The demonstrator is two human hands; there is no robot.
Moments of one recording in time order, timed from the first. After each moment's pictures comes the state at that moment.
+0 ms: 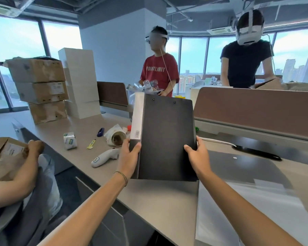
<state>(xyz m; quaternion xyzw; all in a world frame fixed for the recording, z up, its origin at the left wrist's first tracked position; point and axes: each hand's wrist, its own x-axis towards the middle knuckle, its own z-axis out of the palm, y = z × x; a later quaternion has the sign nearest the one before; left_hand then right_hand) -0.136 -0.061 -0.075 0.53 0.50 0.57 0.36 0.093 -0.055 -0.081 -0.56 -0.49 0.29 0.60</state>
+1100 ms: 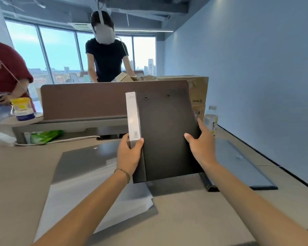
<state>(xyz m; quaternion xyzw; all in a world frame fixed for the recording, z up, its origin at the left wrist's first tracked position) 0.277 -0.210 -0.079 0.69 0.27 0.45 0.50 0.443 -0.365 -0.056 -0.75 -0.29 -0.07 0.59</state>
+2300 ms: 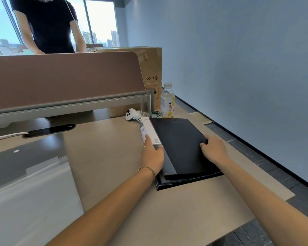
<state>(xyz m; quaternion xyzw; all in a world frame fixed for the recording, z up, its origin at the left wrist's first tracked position) 0.496 -0.339 -0.154 0.76 0.29 0.21 0.54 0.631 -0.510 -0.151 -0.92 -0.16 0.00 0.35</state>
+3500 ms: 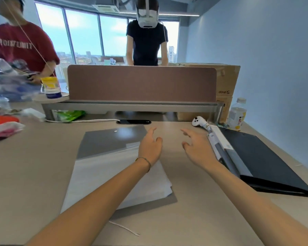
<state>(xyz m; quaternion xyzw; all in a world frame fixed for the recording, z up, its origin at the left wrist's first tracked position) 0.285 -0.200 -0.107 0.76 0.33 0.35 0.44 0.414 -0.319 -0.096 -0.80 -0.46 -0.01 0.38</state>
